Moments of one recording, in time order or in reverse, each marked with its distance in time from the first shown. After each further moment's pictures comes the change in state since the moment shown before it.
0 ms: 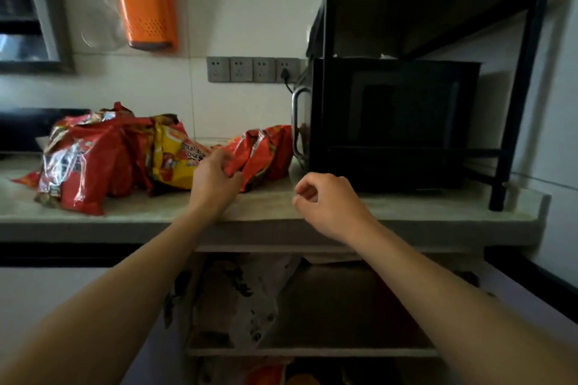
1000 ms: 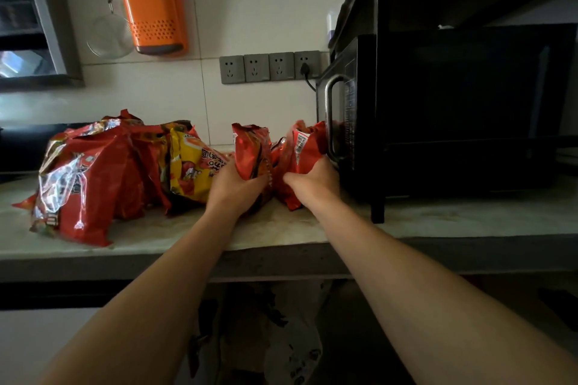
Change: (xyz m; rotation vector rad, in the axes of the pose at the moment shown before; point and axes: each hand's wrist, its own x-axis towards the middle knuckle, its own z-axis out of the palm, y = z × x) left_hand 0.071 -0.051 0.021 -0.159 -0.080 -0.149; right_hand 0.144 -0.009 0.109 0.512 0.250 0.419
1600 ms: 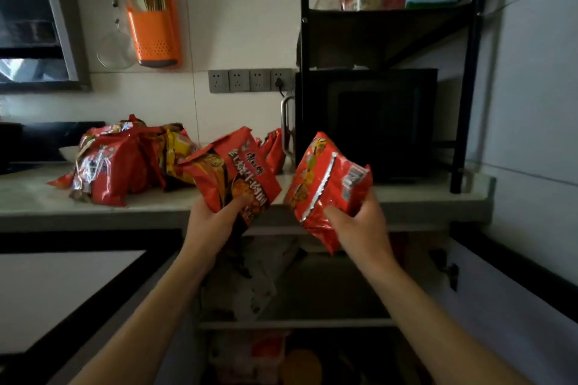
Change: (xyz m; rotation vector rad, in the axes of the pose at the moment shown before) left_hand -0.192 0.078 -0.034 -0.562 0.004 -0.042; right_hand -0.174 0.016 -0.195 0.147 -0.002 -0.174
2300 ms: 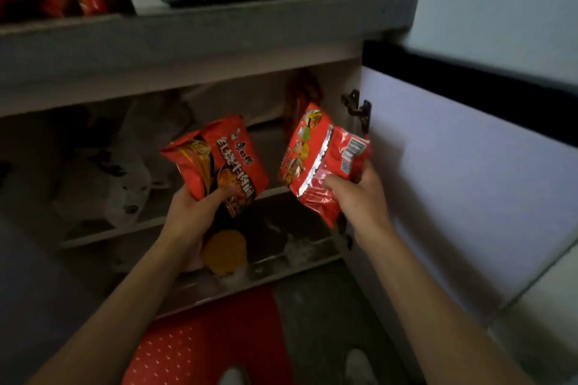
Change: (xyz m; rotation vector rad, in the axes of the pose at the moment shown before) left_hand -0.124 -0.208 0.129 0.022 -0.318 -0.455; right_hand -0.079 0.223 -0.140 0.079 0.225 0.509
